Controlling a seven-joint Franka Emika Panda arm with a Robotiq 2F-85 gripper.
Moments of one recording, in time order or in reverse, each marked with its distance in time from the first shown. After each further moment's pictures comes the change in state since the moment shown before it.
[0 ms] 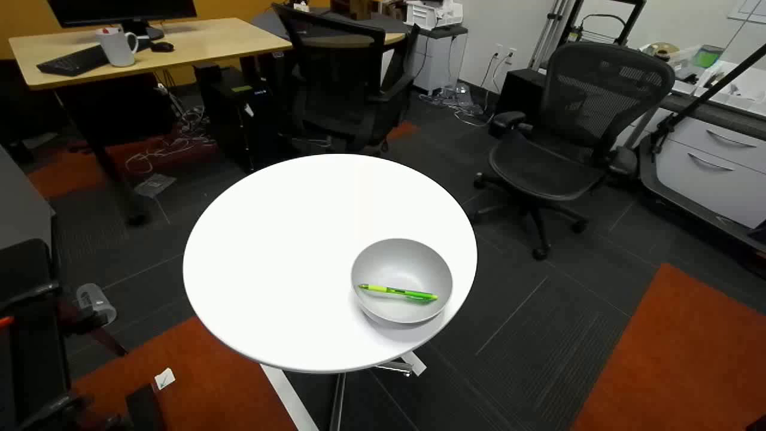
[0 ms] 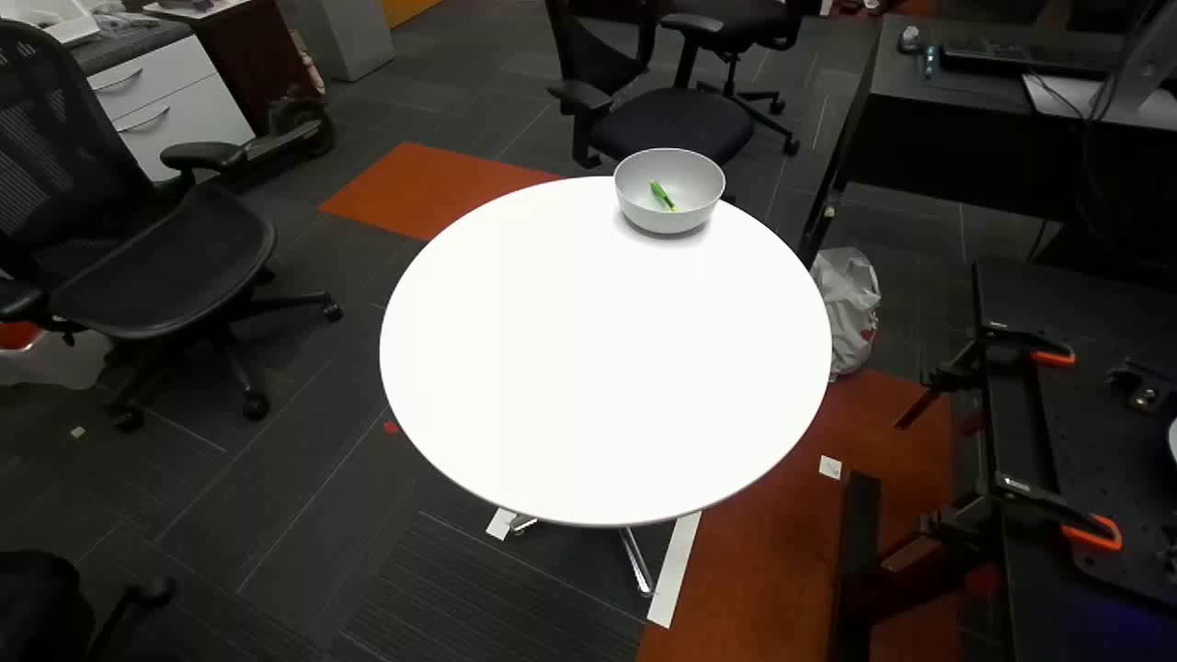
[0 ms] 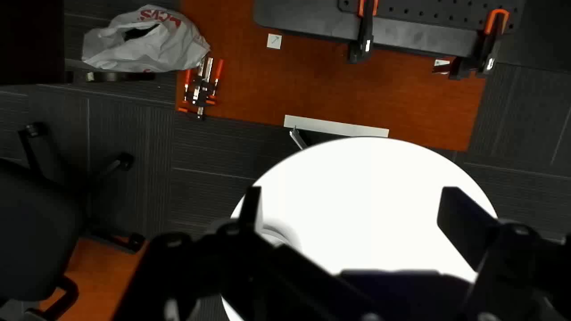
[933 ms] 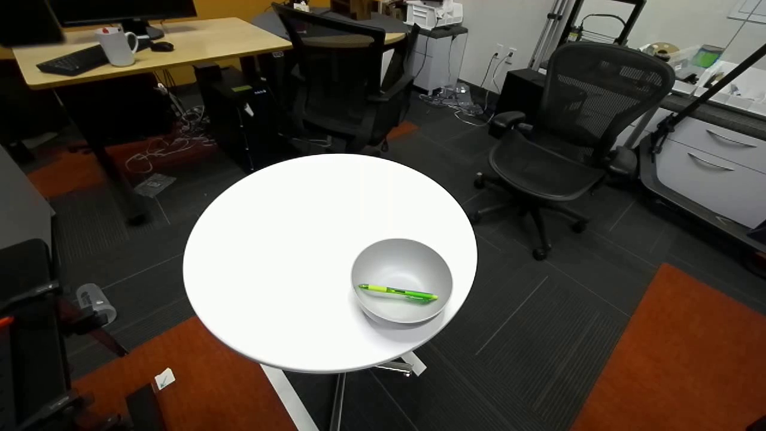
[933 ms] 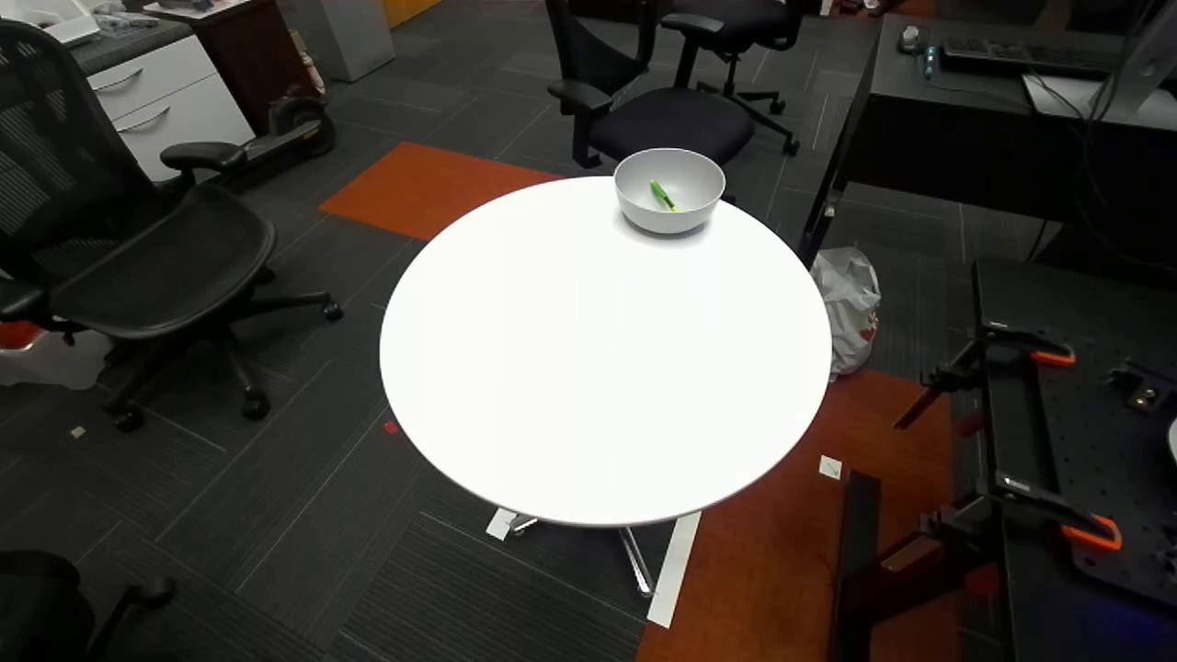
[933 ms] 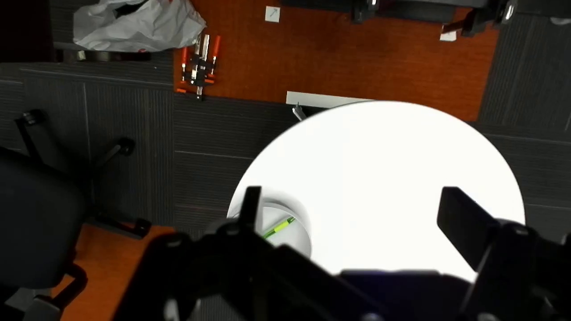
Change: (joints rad) arm 0.002 0.100 0.000 0.001 0.043 0.140 0.051
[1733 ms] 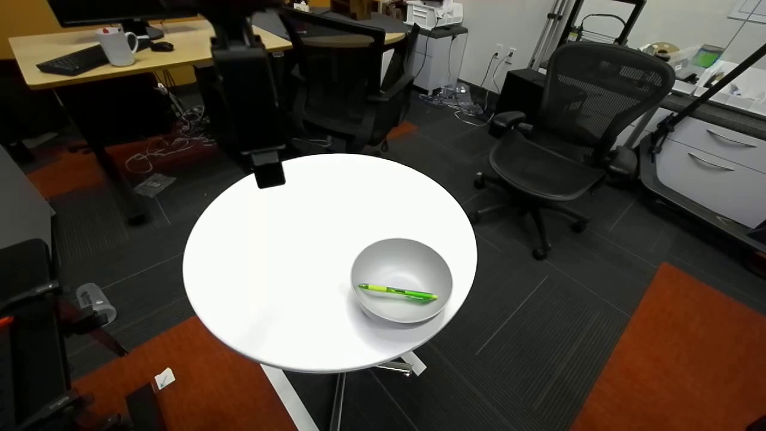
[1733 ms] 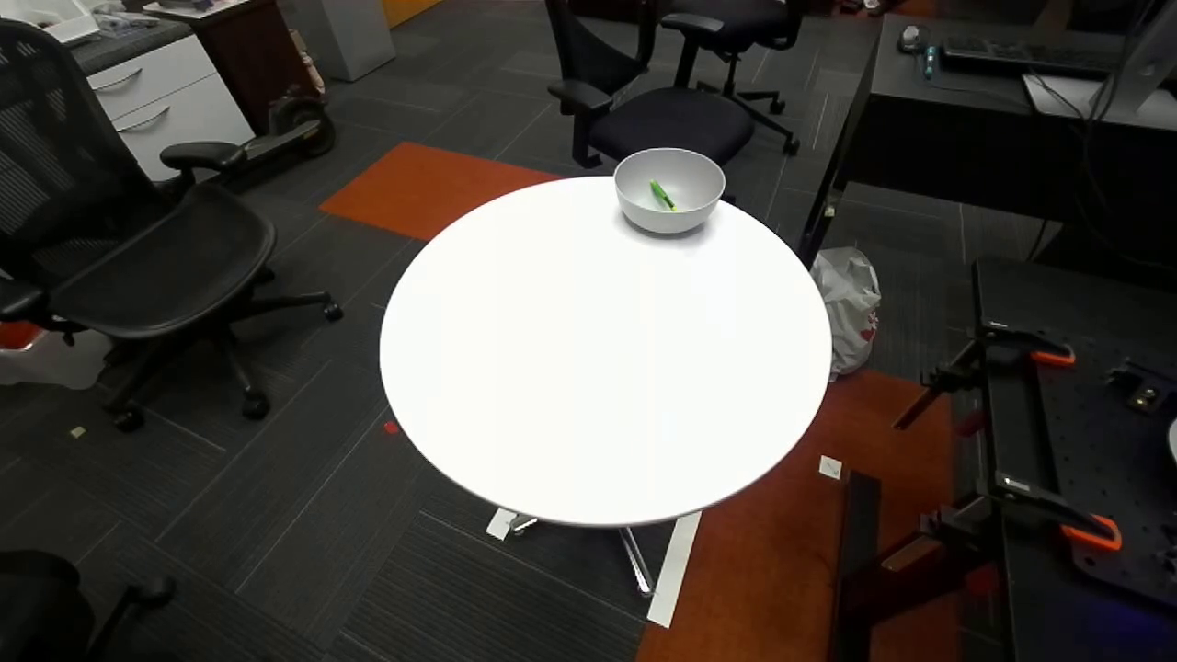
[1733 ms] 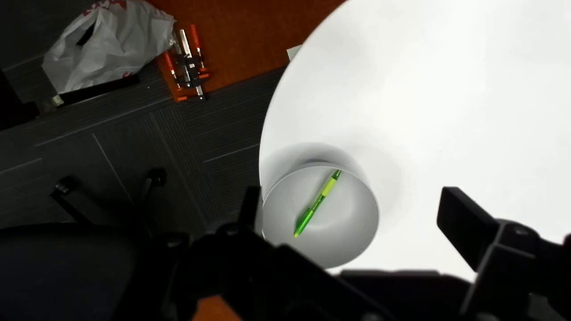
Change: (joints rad) arm -0.023 0.328 0.022 0.004 0.097 0.371 0.412
